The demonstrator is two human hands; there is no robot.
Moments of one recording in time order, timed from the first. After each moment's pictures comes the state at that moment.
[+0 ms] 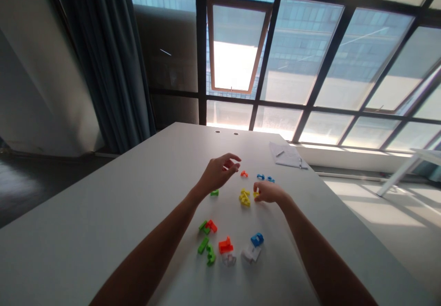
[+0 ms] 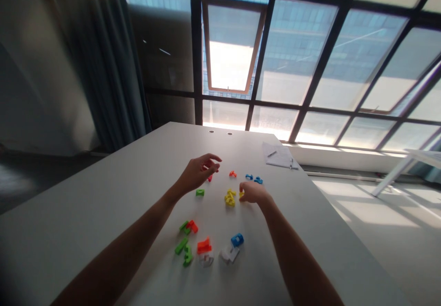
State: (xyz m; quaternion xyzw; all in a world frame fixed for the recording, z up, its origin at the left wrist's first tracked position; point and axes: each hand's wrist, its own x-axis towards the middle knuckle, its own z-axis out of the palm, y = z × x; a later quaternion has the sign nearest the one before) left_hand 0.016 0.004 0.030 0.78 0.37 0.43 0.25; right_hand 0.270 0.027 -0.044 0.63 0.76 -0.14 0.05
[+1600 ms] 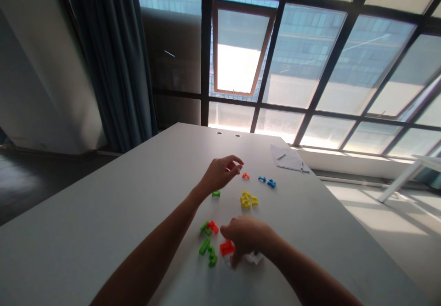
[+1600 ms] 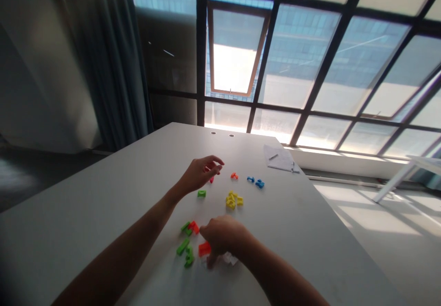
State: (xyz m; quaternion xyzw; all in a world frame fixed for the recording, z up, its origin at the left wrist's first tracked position) left_hand 0.011 0.004 0.033 0.80 0.37 0.41 0.22; right_hand 0.154 -0.068 -0.041 0.35 0.90 -0.12 0.22
